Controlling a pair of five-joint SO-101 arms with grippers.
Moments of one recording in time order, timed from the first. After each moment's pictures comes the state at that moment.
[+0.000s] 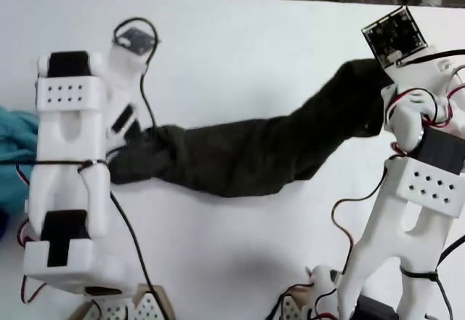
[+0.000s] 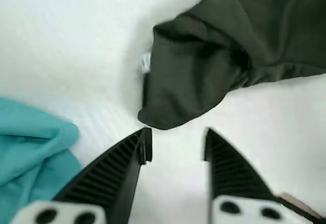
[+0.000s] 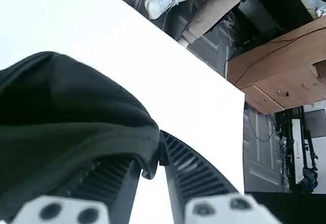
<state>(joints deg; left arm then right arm) -11.3 2.6 -10.7 99.6 -29.2 17.6 -28.7 11.4 57.5 51.0</state>
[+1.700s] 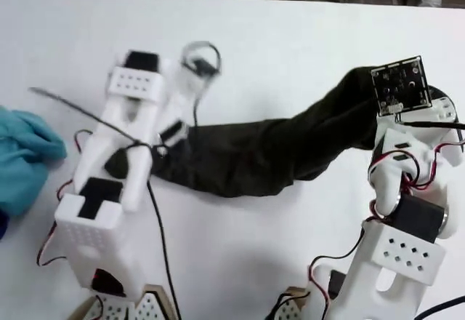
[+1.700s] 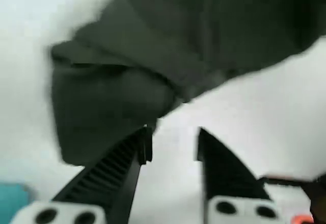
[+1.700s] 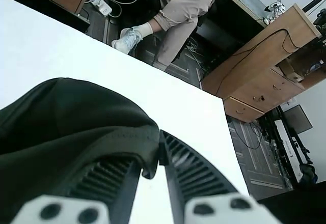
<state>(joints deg) 4.1 19.1 -8.7 100.5 -31.0 18.8 -53.6 35.7 44.2 40.5</state>
